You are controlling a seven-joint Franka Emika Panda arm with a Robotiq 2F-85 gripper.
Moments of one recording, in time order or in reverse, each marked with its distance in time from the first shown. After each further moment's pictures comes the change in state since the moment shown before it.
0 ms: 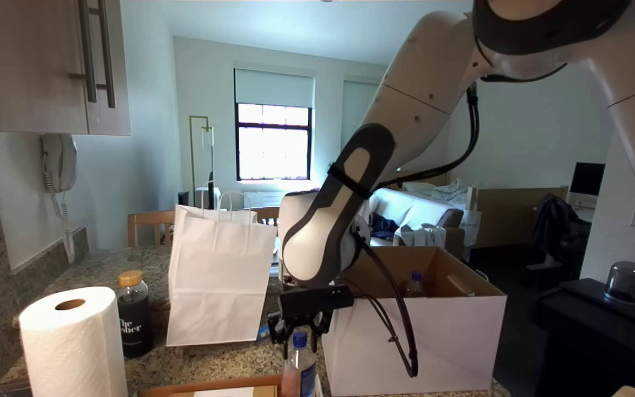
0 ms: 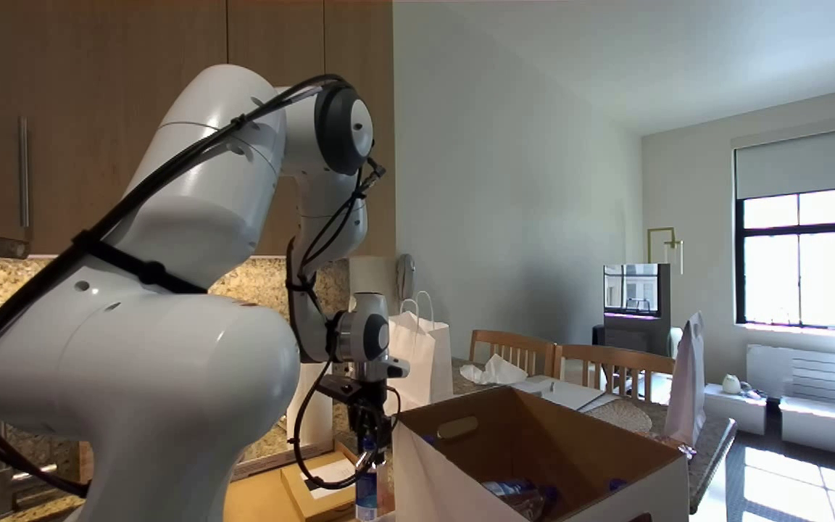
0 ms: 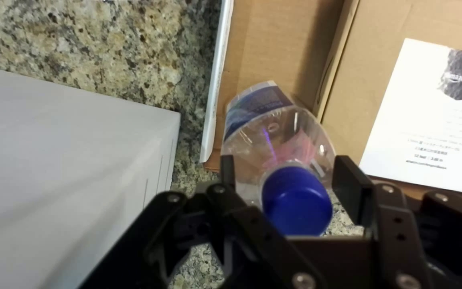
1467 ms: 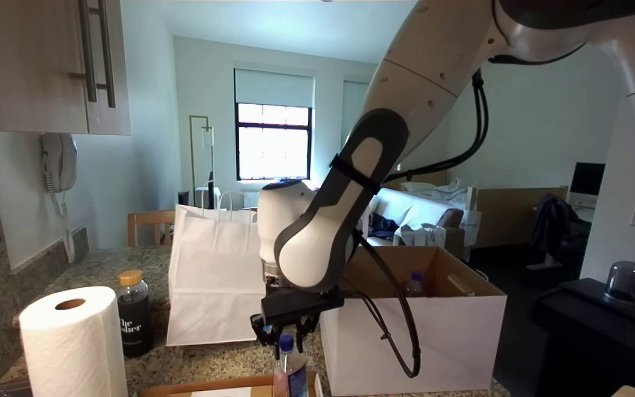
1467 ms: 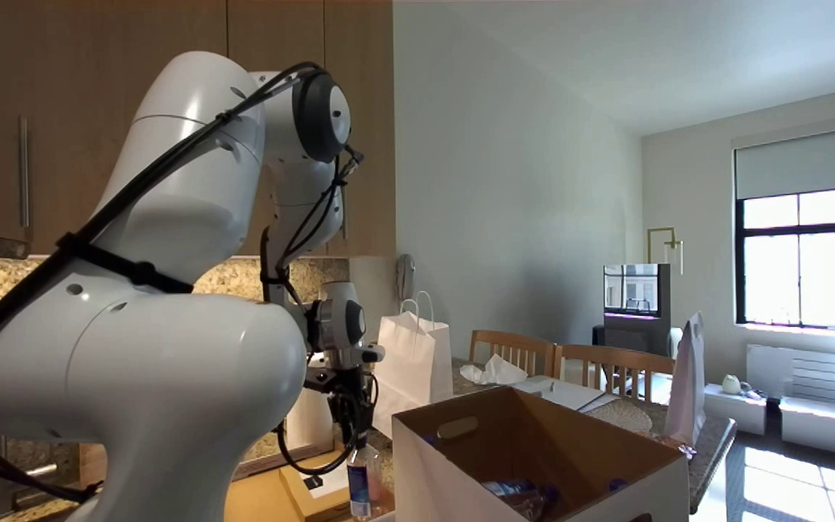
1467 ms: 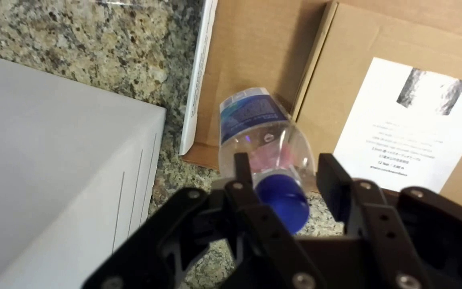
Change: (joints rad) arm 0.154 -0.075 -0.061 -0.028 -0.134 -0.027 0.165
